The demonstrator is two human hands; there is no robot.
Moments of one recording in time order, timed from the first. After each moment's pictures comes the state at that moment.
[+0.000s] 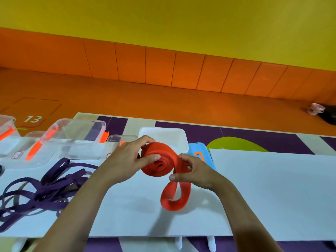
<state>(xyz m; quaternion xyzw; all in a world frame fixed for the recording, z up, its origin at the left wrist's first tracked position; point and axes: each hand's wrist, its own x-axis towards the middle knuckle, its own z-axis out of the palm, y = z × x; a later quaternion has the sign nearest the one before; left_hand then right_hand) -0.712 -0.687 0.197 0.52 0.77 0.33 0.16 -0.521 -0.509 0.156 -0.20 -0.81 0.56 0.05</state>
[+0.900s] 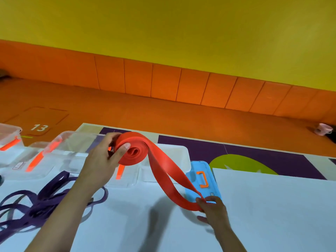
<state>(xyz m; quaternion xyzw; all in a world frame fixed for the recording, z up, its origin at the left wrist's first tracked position) -0.767 -0.695 0.196 0.37 0.79 0.49 0.02 -0.487 -0.486 0.058 -0.55 -0.52 0.61 0.23</state>
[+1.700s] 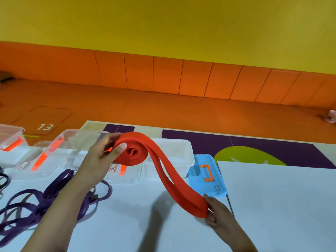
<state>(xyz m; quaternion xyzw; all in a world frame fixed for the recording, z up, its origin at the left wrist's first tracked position) -0.777 -0.695 0.187 0.37 0.72 0.57 0.15 -0.471 -0.483 0.040 -0.46 -0.40 0.78 0.17</state>
